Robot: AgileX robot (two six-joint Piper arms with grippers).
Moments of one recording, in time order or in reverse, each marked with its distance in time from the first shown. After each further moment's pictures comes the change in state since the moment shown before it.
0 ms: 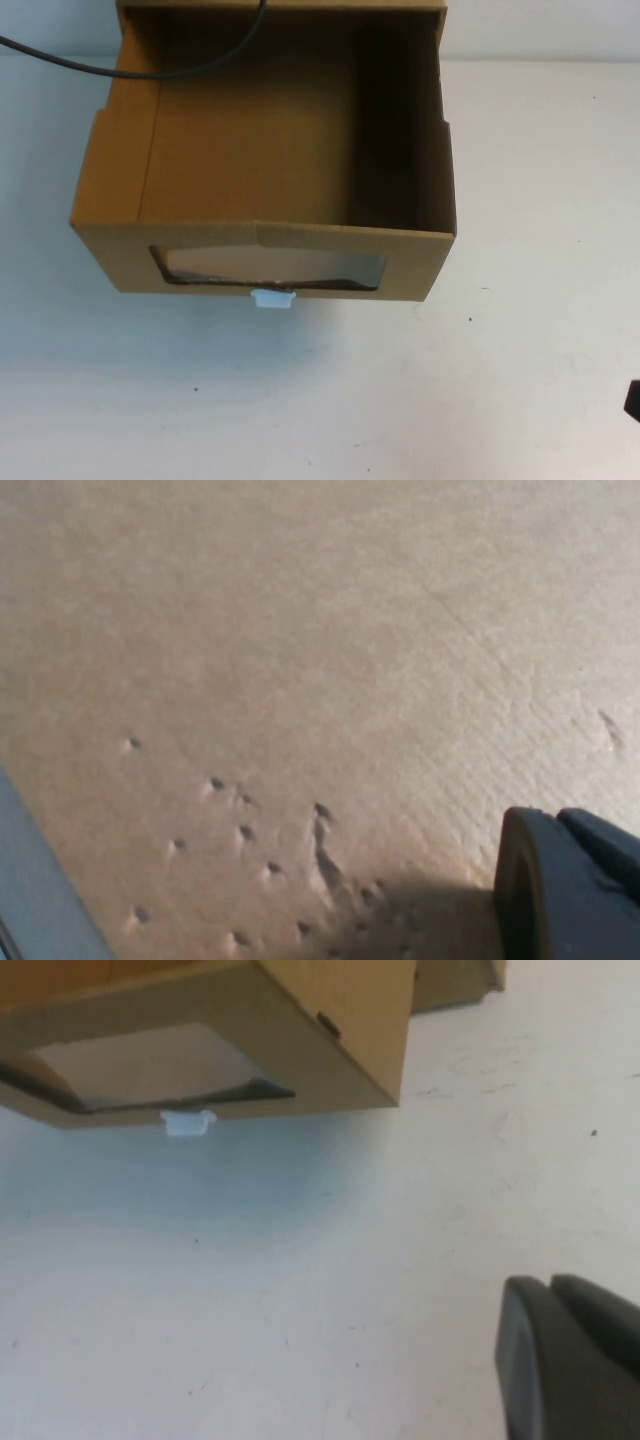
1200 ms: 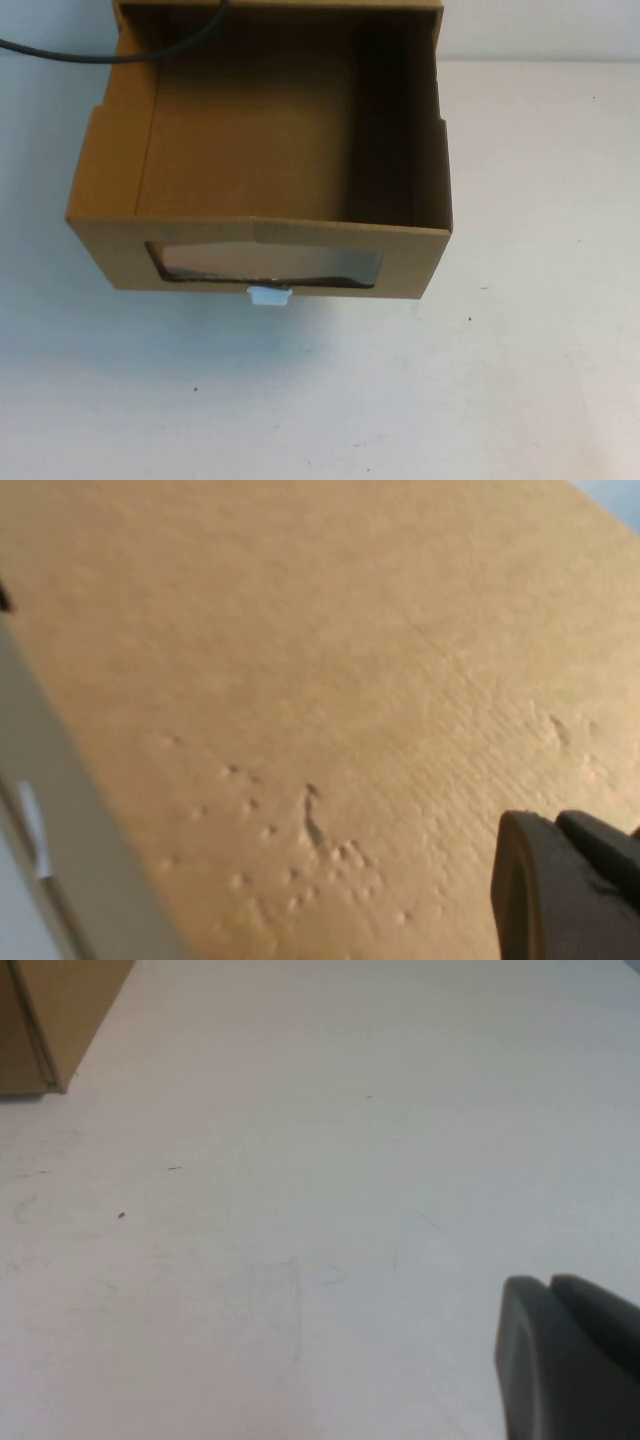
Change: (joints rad) right arm 0.000 -0.442 0.496 -0.721 -0.502 0.327; left arm 0.033 -0.102 0.045 0.029 -0.004 -0.001
